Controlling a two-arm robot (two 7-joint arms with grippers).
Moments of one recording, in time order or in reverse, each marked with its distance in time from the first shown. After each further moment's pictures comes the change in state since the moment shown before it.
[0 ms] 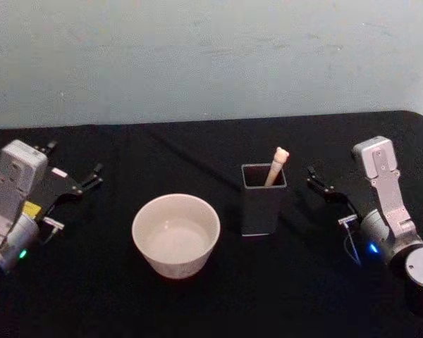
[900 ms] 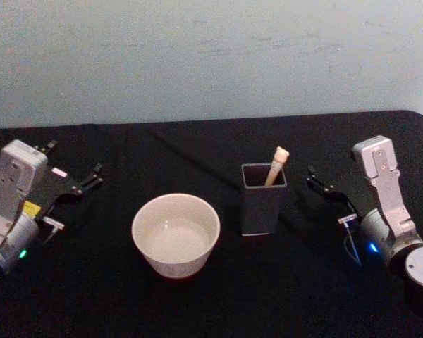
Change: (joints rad) left arm 0.000 0.000 0.000 0.000 0.000 0.000 0.000; right arm 0.001 0.002 -0.002 -0.002 0.002 0.000 -0.002
